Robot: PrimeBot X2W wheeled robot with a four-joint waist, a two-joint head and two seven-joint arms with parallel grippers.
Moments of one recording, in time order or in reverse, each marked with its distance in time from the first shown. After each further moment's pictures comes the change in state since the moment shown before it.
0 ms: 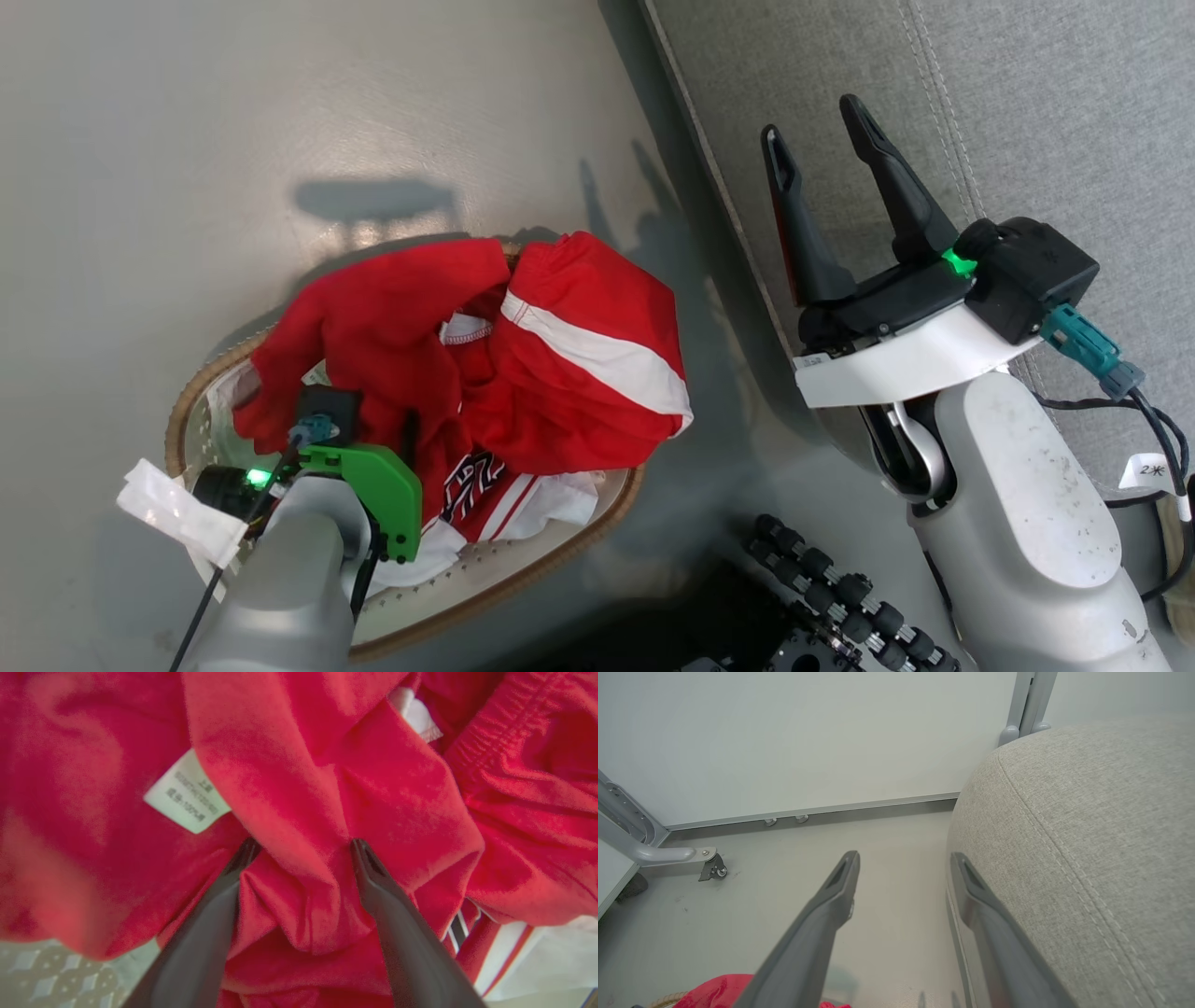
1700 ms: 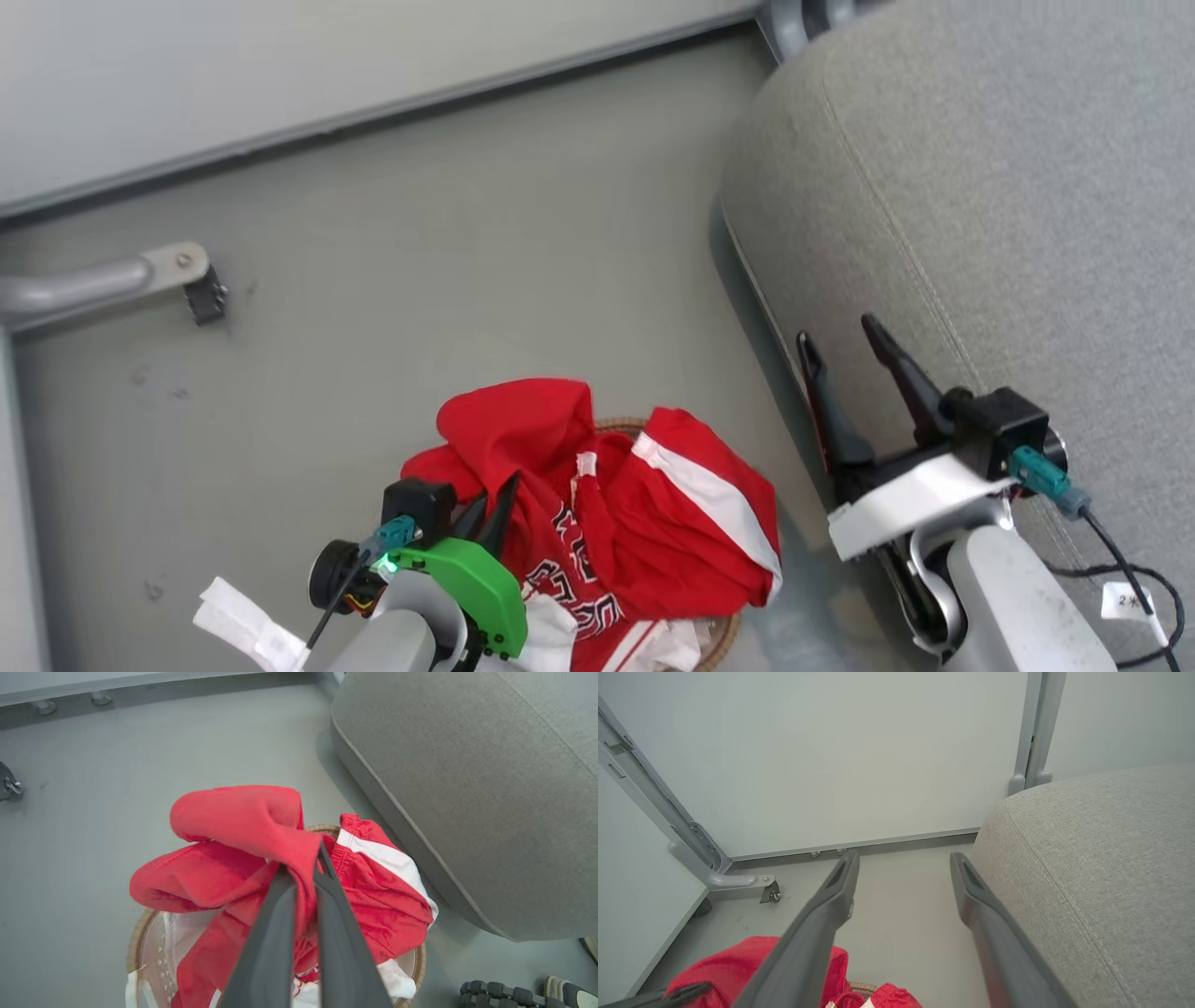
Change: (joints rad) left arm 0.286 0.011 -0.282 -0.431 -0.317 -0.001 -0.019; right arm 0.245 -0.009 -0.063 0.154 -0.042 0.000 0.000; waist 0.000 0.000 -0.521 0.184
